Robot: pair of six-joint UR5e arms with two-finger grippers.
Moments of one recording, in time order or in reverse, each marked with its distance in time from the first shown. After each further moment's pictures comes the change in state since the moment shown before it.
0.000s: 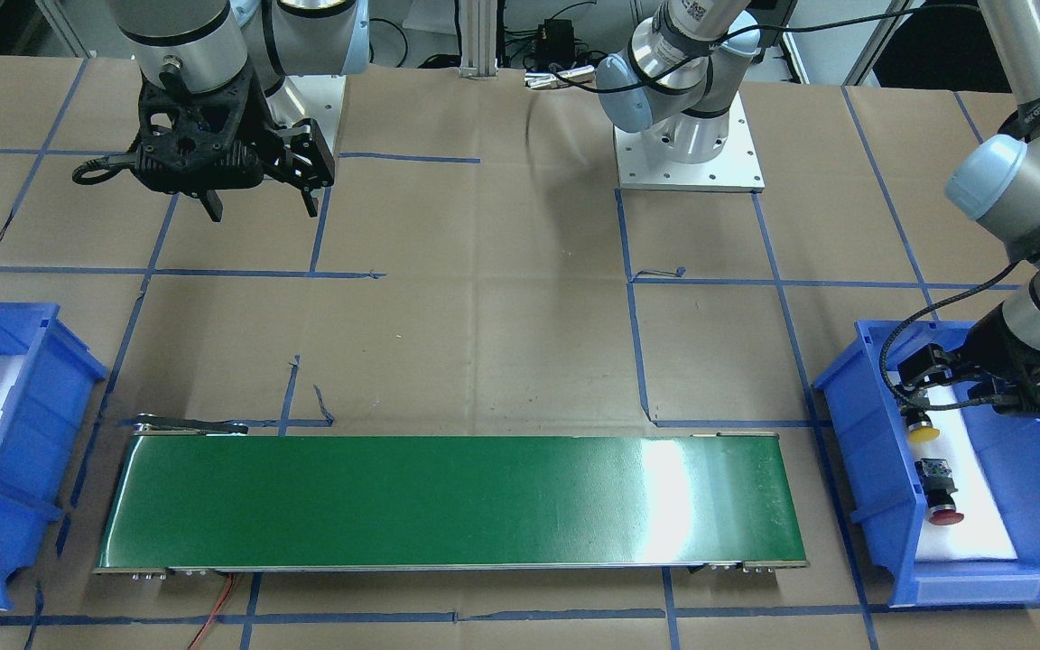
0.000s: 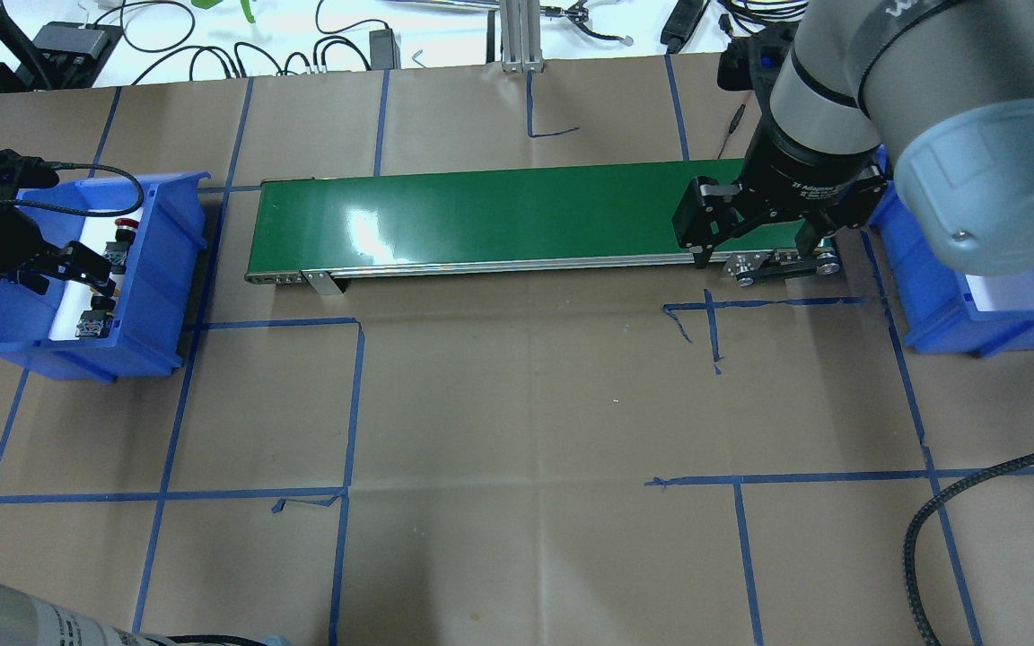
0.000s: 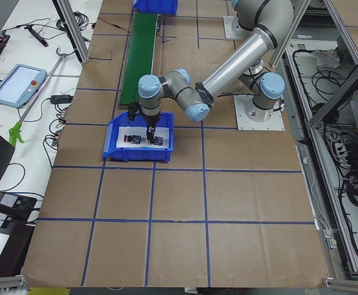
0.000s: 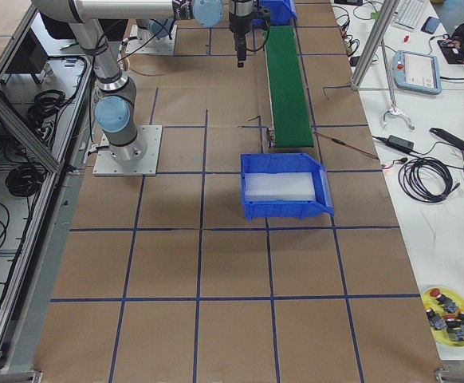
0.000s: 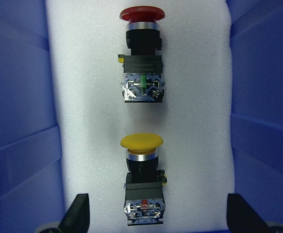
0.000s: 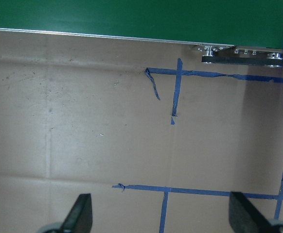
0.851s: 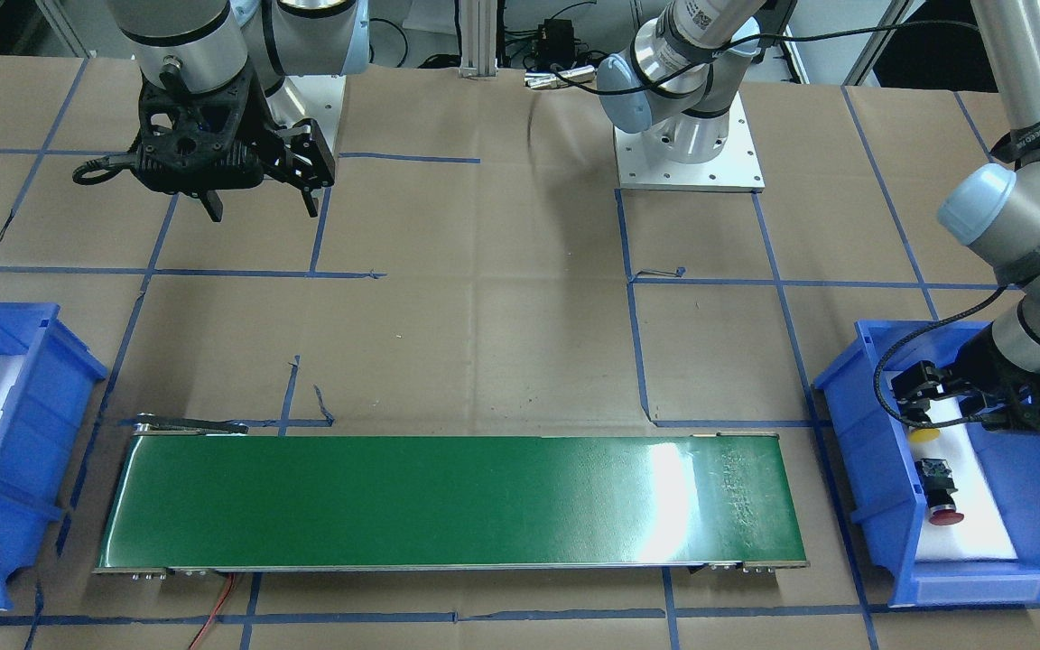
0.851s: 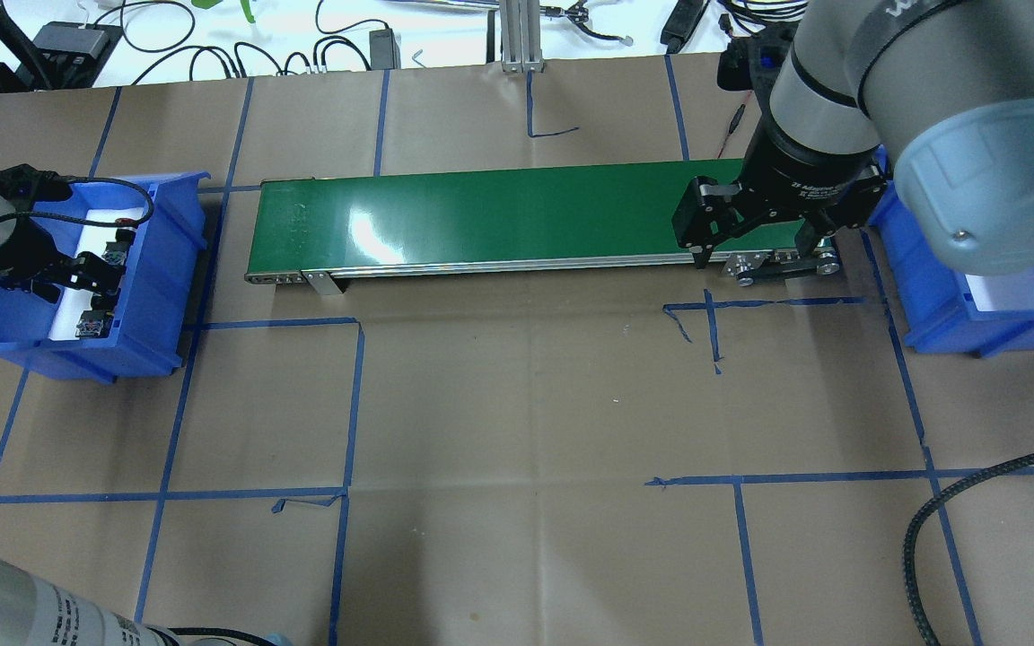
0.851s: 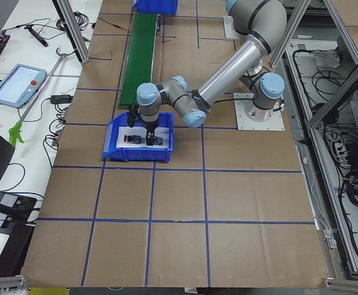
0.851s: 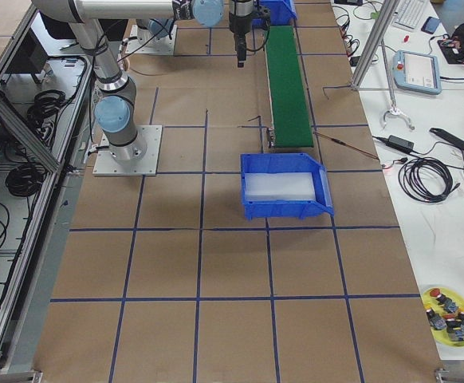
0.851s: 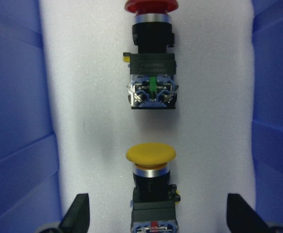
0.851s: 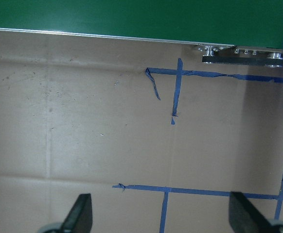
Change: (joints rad) left arm 0.007 -0.058 -0.005 0.048 0.008 -0.001; right arm 0.000 0.000 0.000 0.000 0.001 0.000
